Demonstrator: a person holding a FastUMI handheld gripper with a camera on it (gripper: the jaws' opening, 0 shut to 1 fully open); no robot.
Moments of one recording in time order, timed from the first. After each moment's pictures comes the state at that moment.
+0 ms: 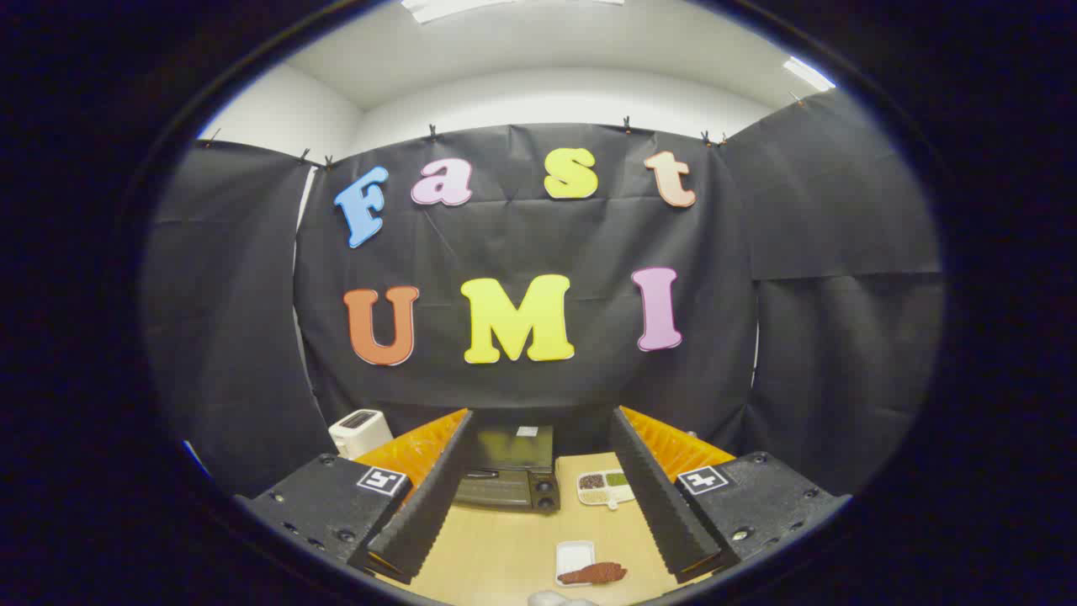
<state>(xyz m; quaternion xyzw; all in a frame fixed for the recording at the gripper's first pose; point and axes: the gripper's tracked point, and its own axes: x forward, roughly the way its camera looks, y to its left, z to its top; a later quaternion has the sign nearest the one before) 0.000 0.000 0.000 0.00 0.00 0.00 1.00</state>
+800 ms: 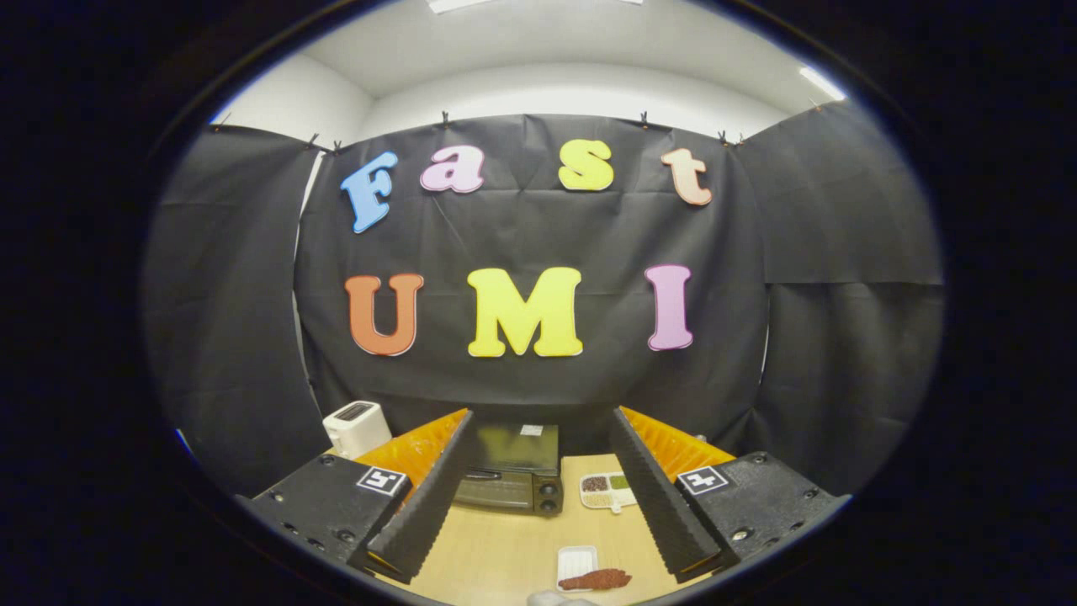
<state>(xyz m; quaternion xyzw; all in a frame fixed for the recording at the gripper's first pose) 0.033 0.022 -0.015 -0.02 0.01 0.01 1.00</state>
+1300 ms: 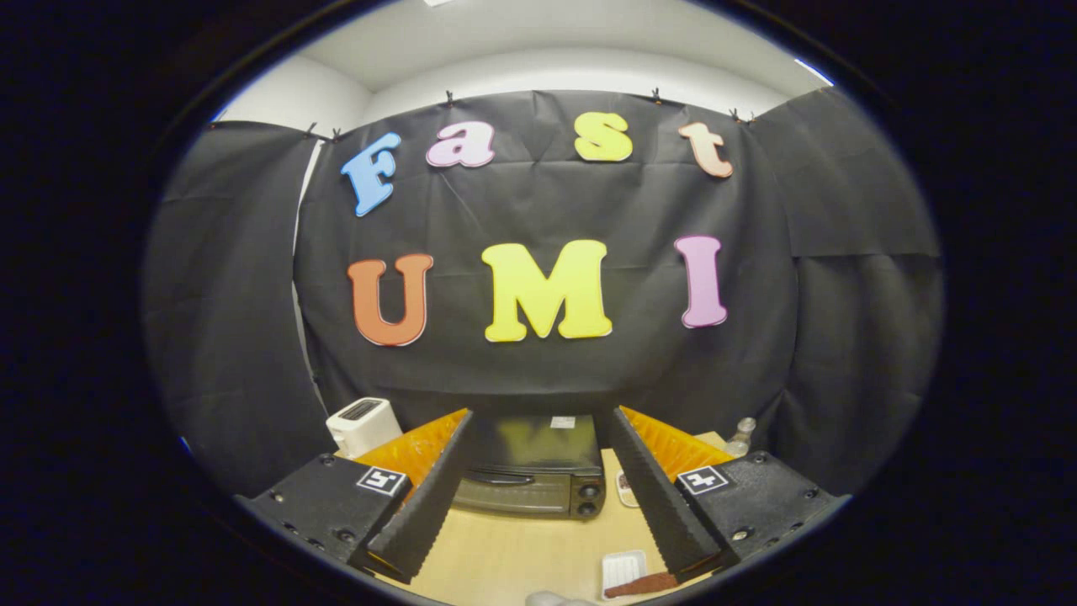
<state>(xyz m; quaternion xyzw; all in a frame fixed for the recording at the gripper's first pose) 0.128 0.084 -0.075 0.00 0.03 0.03 1.00</state>
